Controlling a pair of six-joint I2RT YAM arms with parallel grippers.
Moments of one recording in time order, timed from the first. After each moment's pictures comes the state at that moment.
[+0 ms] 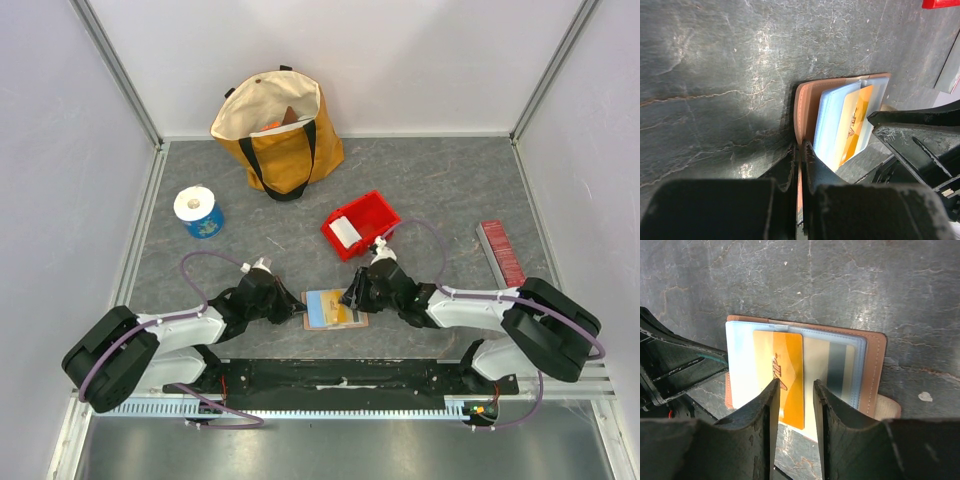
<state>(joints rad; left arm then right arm) -0.72 1.18 0.22 0.23 0.11 -1.19 0.90 1.39 0.47 0.21 0.03 0.94</state>
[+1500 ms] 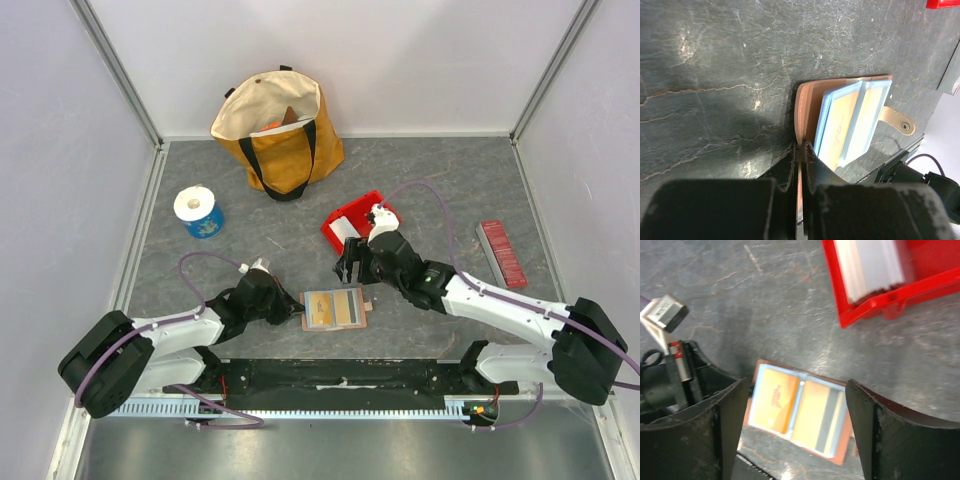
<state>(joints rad) -0.72 1.14 0.22 0.18 0.09 -1.19 0.89 1.22 0.73 -0.09 0.18 0.66</state>
